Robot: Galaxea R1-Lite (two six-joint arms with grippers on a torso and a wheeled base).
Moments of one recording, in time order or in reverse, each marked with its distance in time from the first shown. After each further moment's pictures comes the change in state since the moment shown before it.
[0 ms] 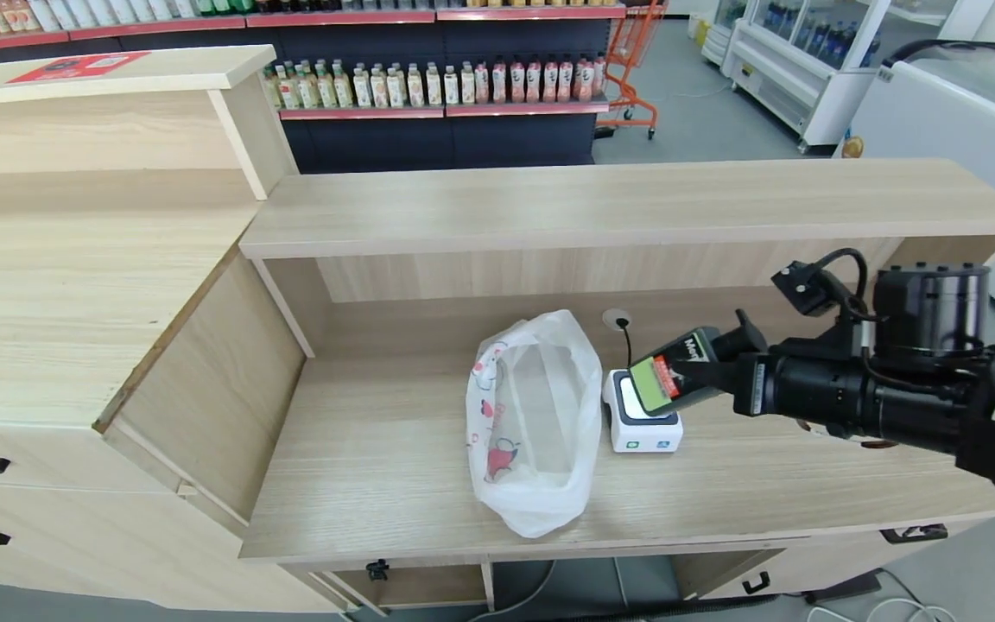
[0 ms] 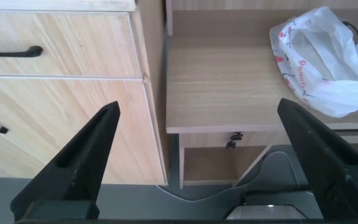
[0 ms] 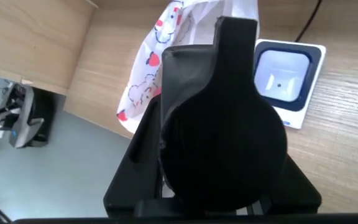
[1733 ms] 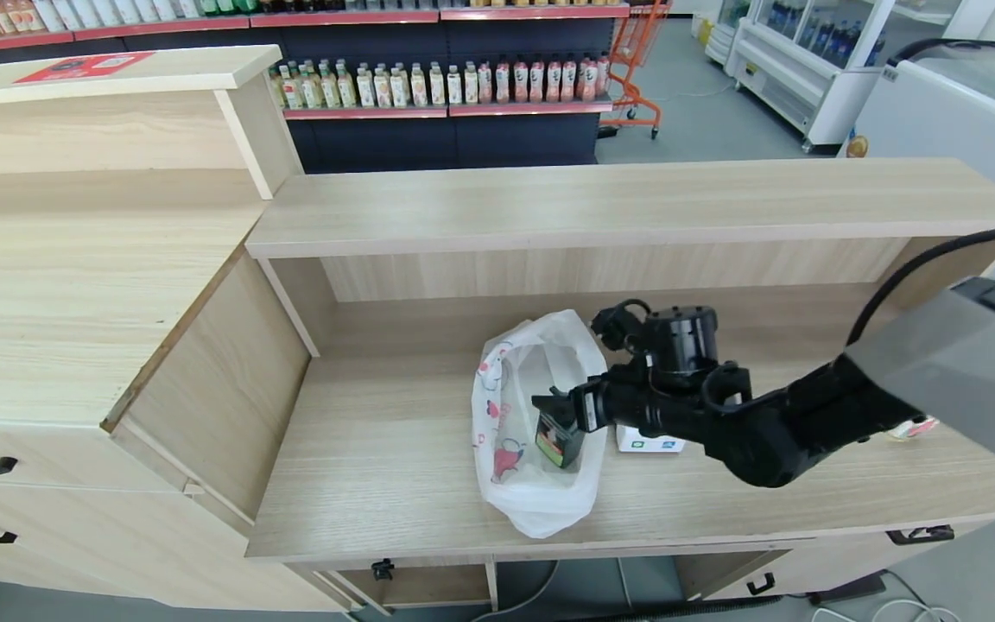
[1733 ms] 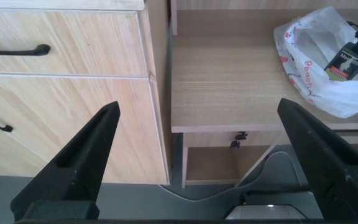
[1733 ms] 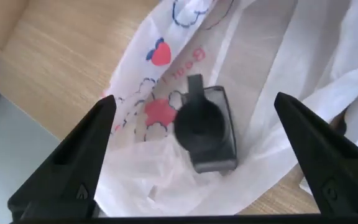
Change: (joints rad) left arm 0.000 0.000 0.000 0.000 0.000 -0.001; right arm 0.214 0.461 -0.341 -0.058 -0.182 -0.099
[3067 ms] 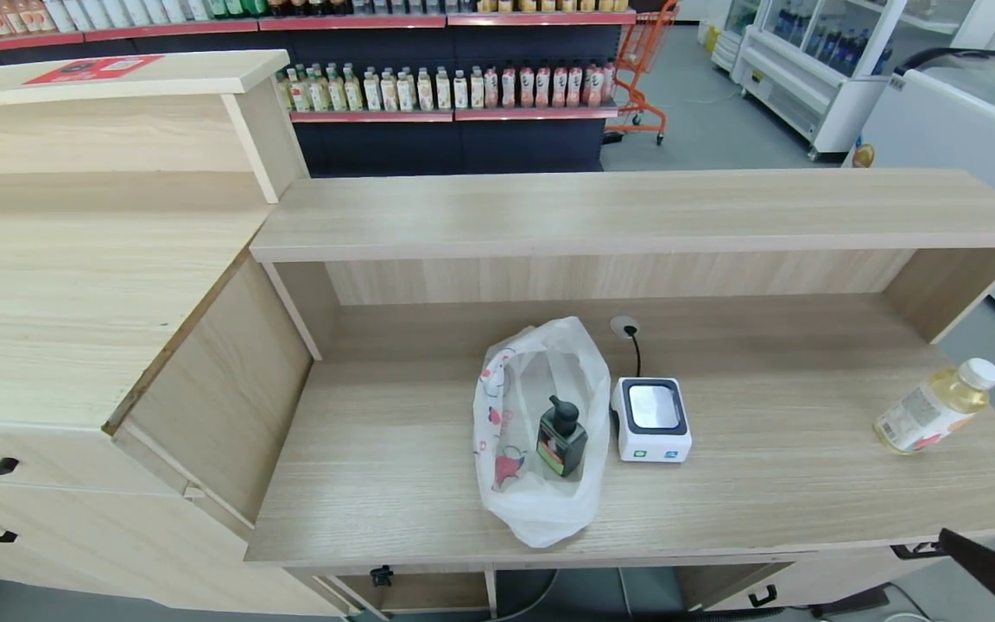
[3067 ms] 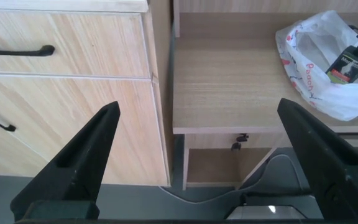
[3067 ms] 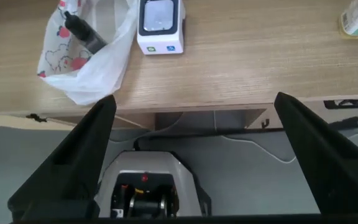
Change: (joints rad) left arm 0.000 0.000 0.000 0.000 0.000 0.007; right arm -0.423 -1.446 0.829 0.513 -0.113 0.037
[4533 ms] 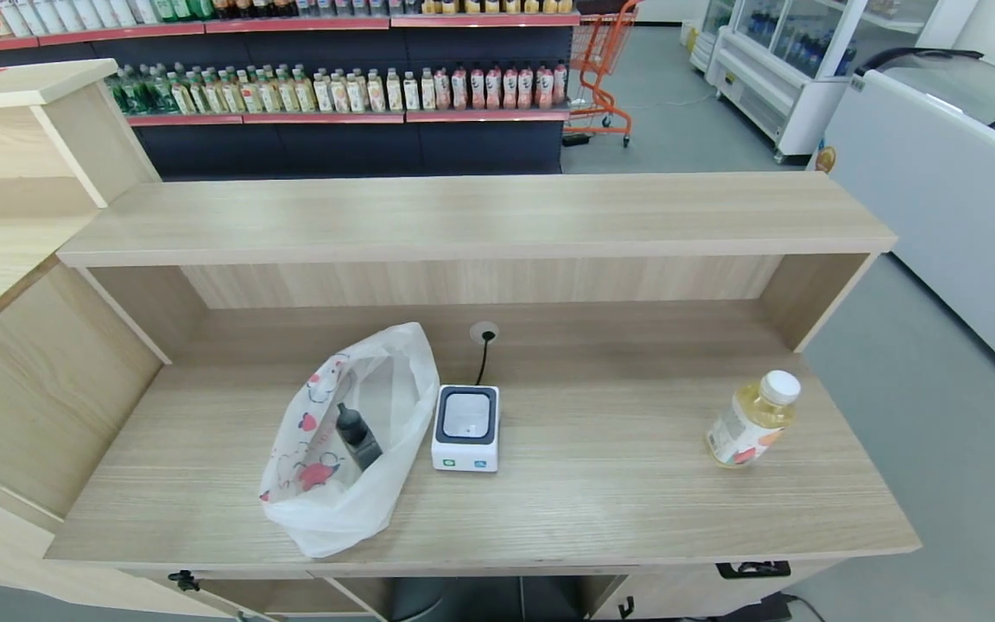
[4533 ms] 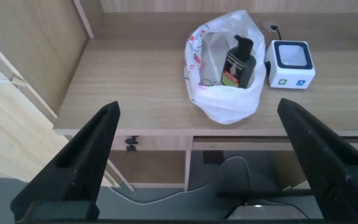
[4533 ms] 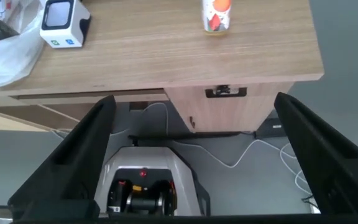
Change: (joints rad) left arm 0.000 0.000 0.000 0.000 0.000 0.000; right arm -0.001 -0.557 0.001 0.479 0.001 -0.001
